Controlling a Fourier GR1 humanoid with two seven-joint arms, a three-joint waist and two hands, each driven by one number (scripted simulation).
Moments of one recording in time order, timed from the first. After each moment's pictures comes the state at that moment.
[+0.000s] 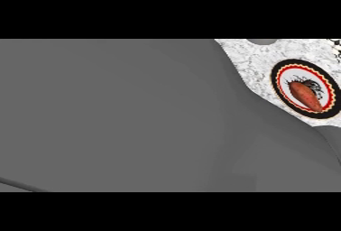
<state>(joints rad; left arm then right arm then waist) -0.34 0.16 0.04 -1.30 -0.16 -0.04 0.23 -1.95 0.00 0.46 -0.76 0.30 -0.20 1.04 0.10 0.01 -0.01</state>
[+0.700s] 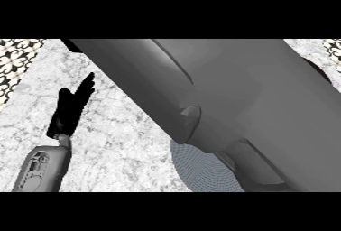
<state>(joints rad) -0.28 0.18 0.07 -1.35 -0.15 -0.04 0.22 -2.02 -0.04 0.49 -0.34 0.37 0.00 0.91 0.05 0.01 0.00</state>
